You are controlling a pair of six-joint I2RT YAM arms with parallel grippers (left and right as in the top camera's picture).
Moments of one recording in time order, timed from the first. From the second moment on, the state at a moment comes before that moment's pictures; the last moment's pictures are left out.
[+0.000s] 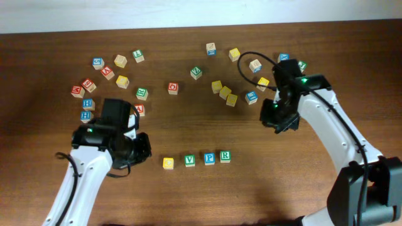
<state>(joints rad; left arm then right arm) -0.13 1.31 0.97 -1.08 0.19 -0.40 0.17 1.68 1.30 -1.10 -0.12 0.45</state>
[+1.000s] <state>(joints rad) -0.13 1.55 0.80 -0.79 0.12 -0.51 0.47 1.69 0.98 -0.79 -0.13 0.60</state>
